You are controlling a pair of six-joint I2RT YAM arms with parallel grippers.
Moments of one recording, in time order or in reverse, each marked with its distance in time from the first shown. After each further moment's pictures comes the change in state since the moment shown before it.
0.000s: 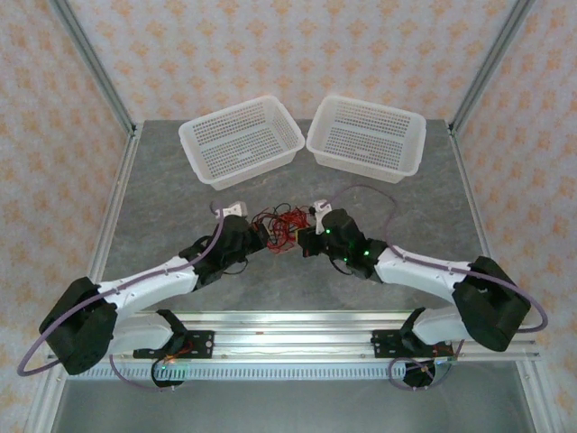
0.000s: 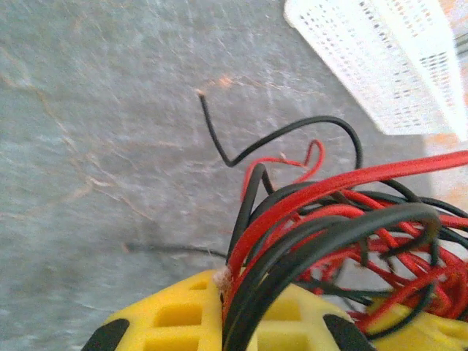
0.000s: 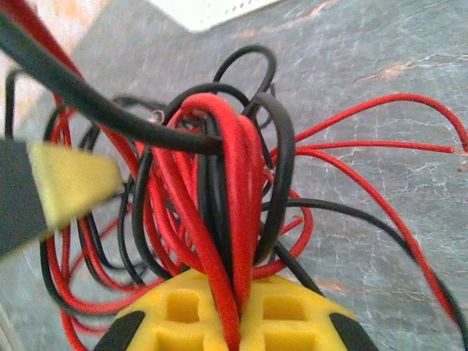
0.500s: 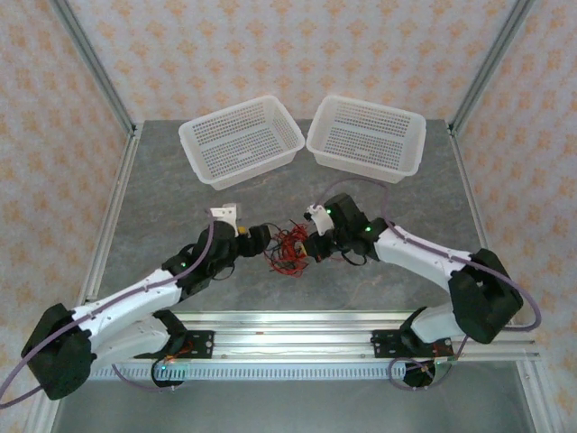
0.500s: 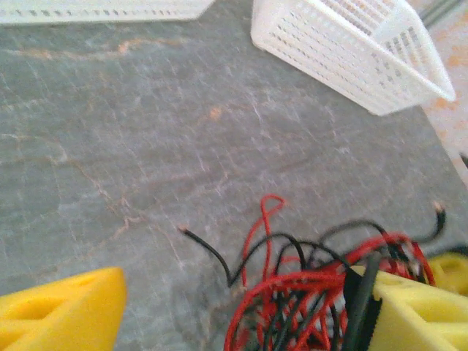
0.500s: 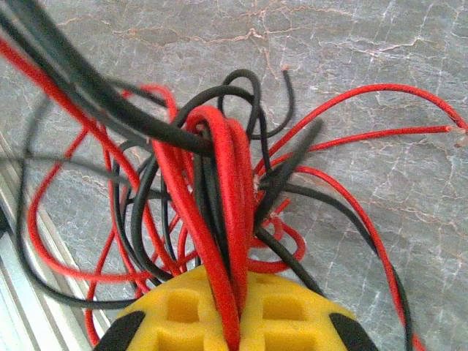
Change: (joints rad) left arm -0.010 -0.209 -0.090 -0.016 -0.006 0.263; right arm -0.138 0.081 0.175 -0.422 -0.333 -0.285
